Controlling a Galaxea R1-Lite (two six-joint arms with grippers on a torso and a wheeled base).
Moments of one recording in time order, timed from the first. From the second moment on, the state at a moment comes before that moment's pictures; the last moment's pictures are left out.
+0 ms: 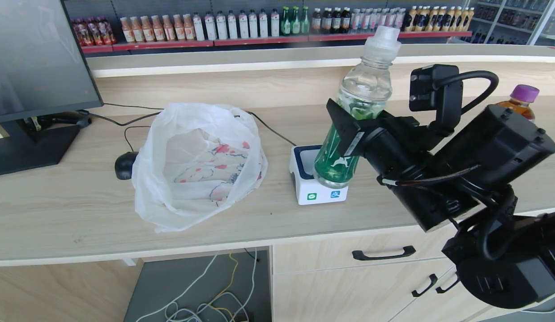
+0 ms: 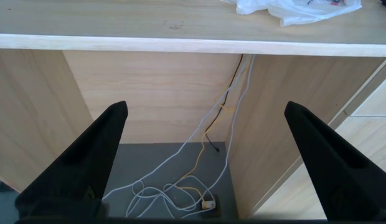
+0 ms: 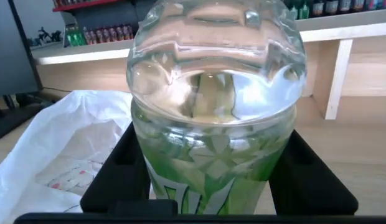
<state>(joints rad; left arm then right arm) 0.00 0.00 0.00 0.00 0.00 0.00 0.69 1.80 -0.87 -1.36 -0.31 -0.07</state>
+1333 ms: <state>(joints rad) 0.00 0.00 0.00 0.00 0.00 0.00 0.62 1.79 -0.89 -1.47 -0.21 -0.18</state>
